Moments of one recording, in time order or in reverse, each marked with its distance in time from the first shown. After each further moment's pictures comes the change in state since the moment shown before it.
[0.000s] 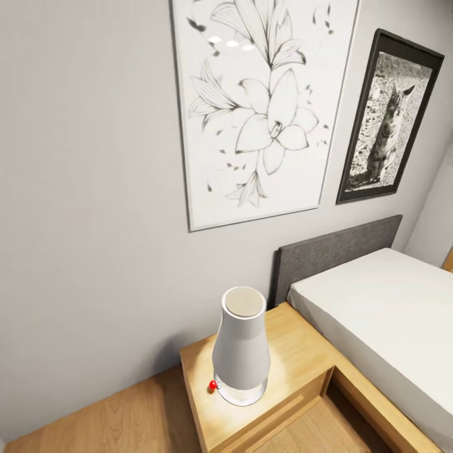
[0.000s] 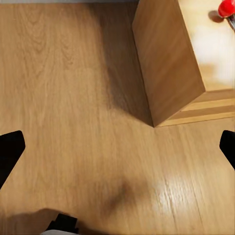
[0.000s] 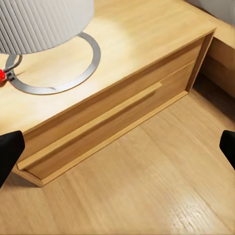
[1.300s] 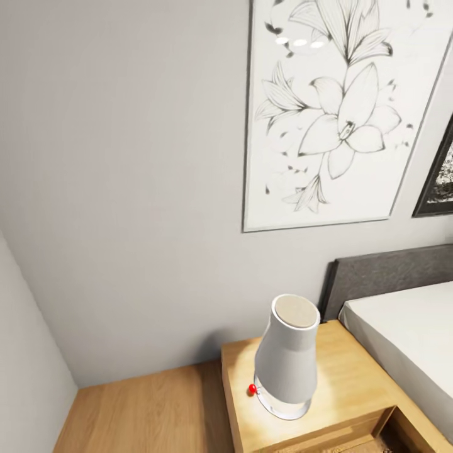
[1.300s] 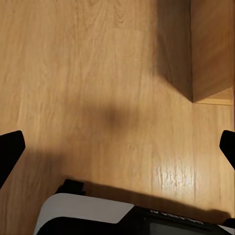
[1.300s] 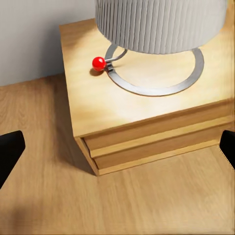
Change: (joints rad) left arm 0.000 0.001 0.006 -0.006 -0.054 0.167 0.010; right arm 0.011 0.017 0.009 0.001 0.068 -0.002 0.050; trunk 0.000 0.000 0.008
